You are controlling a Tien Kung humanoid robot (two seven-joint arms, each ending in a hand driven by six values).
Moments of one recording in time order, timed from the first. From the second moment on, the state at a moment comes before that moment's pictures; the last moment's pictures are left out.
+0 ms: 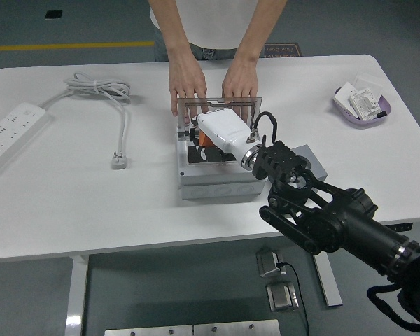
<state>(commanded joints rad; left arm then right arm) 0.02 0.12 -1.91 -0.18 1.74 -0.03 0.29 0.72 -0.05 0.64 0.95 -2.12 -0.22 -0.07</state>
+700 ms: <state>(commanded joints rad) 0.01 0.12 -1.91 -0.18 1.74 -0.03 0.29 0.72 -0.04 0.65 0.82 -2.04 -0.25 0.04</state>
